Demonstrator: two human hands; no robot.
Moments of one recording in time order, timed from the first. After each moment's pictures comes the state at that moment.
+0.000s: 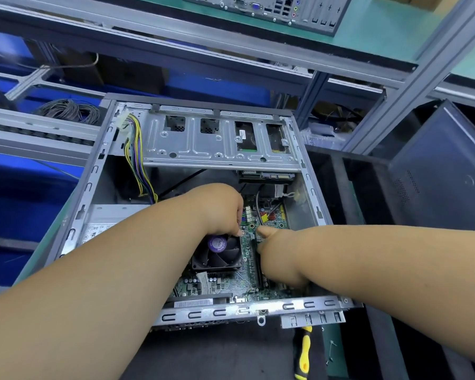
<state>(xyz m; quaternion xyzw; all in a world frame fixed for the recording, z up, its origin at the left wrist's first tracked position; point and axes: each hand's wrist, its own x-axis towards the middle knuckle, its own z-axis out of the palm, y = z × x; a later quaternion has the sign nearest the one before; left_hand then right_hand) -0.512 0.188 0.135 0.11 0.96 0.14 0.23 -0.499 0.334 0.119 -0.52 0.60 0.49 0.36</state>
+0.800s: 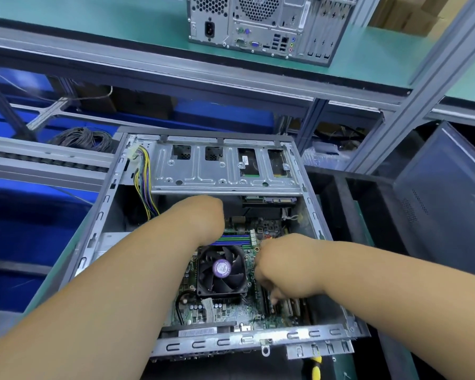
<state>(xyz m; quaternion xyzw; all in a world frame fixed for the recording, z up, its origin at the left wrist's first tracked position) -0.516 0.163 0.155 0.00 0.97 0.09 0.24 -0.507 0.348 0.157 -0.51 0.79 0.22 0.27</state>
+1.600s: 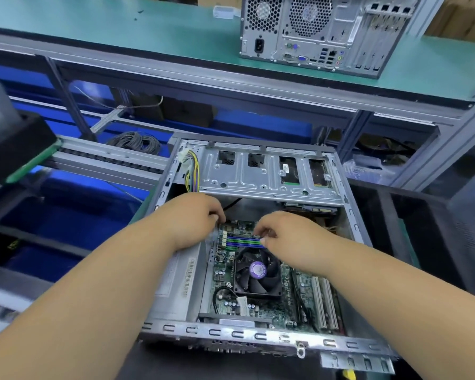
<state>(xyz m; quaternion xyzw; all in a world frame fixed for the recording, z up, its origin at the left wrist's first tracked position) -0.470 0.088 0.162 -0.02 0.97 0.20 0.11 -0.521 0.301 0.151 -0.32 0.91 -0.16 0.21</state>
